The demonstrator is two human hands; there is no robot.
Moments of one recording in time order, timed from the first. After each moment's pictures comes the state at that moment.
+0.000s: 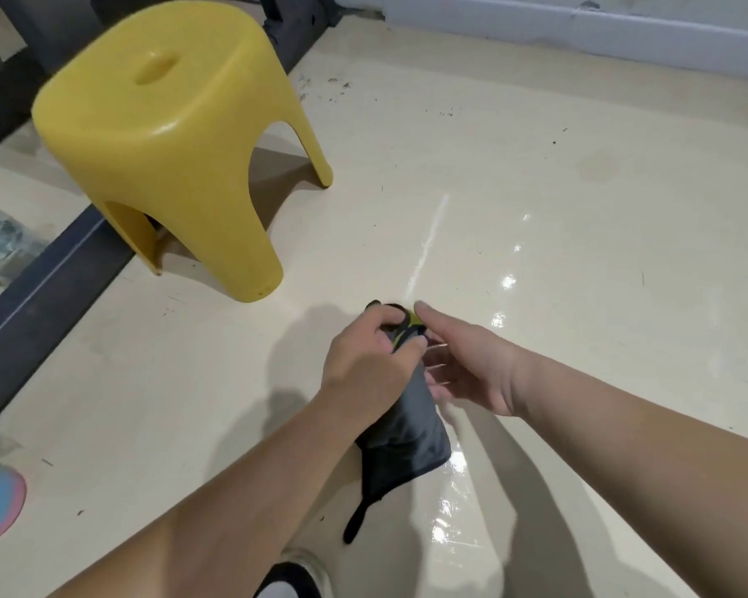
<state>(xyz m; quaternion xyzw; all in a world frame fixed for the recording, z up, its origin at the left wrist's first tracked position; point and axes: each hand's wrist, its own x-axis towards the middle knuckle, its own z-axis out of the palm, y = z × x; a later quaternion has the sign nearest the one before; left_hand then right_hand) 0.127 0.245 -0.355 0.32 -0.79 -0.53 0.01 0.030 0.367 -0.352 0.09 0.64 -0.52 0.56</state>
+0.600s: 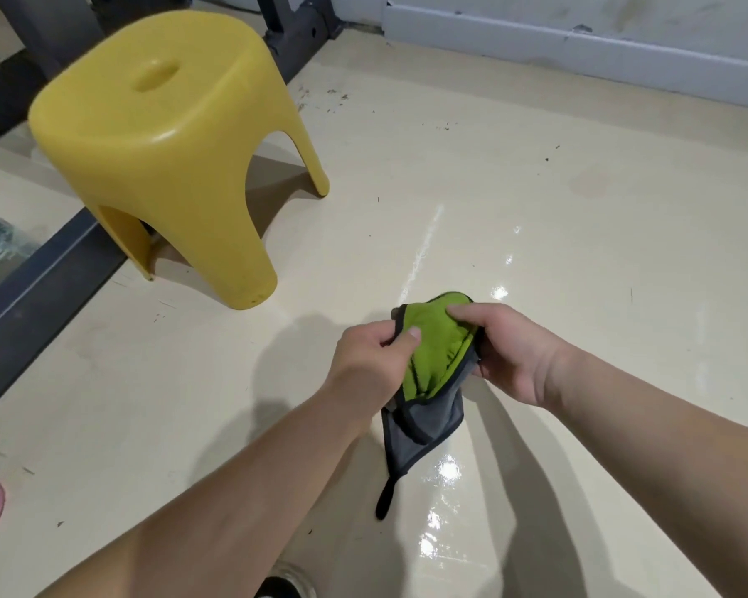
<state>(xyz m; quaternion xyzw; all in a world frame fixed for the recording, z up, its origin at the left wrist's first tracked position) 0.110 0.250 -0.357 0.34 -0.69 -0.64 -0.01 -0.002 0.388 -0.338 0.10 0.64 -0.60 0.48</state>
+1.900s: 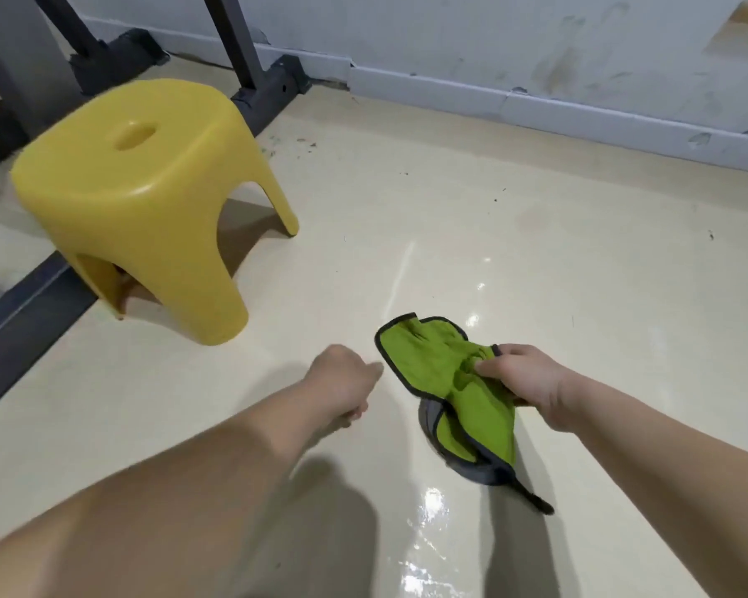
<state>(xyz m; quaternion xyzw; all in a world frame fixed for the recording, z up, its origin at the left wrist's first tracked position) 0.077 0.234 -0.370 0.36 -0.75 -0.52 -0.18 -0.026 0.467 -0.325 0.08 0.82 -0.40 0.39</state>
